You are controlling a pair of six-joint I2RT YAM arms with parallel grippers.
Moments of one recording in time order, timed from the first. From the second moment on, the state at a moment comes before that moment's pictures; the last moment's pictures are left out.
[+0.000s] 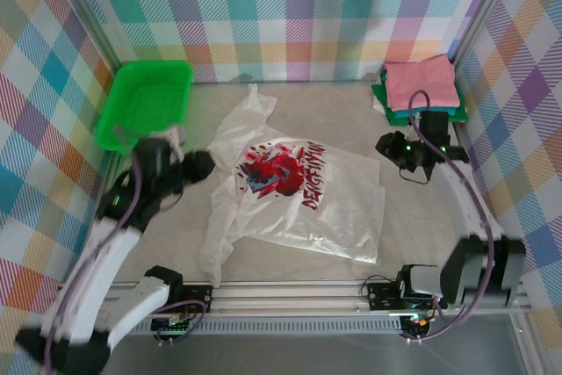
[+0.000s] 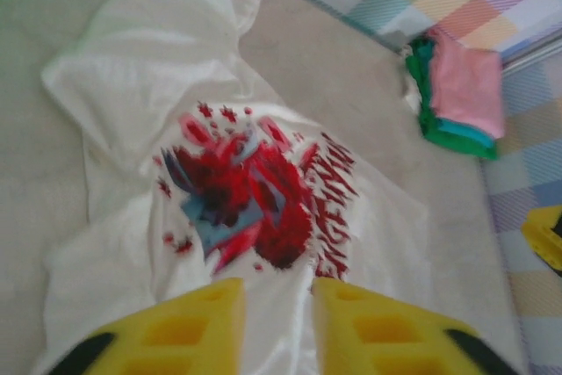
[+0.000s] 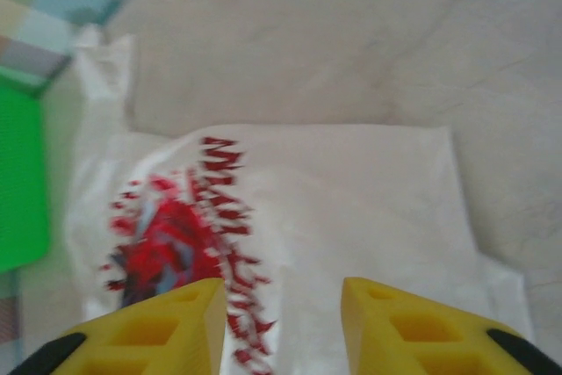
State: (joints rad) left arm -0.33 0.97 1.06 -0.69 0.12 -0.63; right arm -0.01 1.33 1.03 -0.60 -0.34 0.53
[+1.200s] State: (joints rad) left arm -0.16 1.74 1.03 -0.43 0.12 -0.55; right arm -0.02 1.91 1.23 -0.53 -0.37 0.48
